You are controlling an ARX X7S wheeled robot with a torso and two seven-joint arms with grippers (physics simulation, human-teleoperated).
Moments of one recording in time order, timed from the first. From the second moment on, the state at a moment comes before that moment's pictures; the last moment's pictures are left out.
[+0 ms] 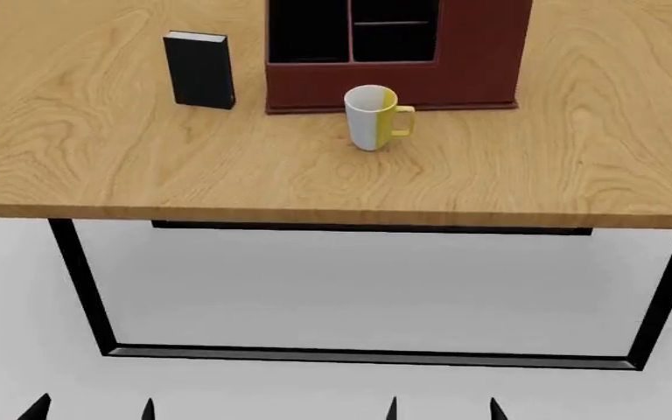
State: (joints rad) left arm 0.01 -0.09 0.10 0.02 -0.10 0.01 -0.07; right arm 0.02 0.08 -0.11 0.00 0.07 0.01 0.10
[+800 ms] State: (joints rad) left arm -0.01 -0.13 0.13 0.09 -0.12 -0.06 -0.14; right arm 0.03 0.13 -0.15 -0.06 0.11 0.03 0.16
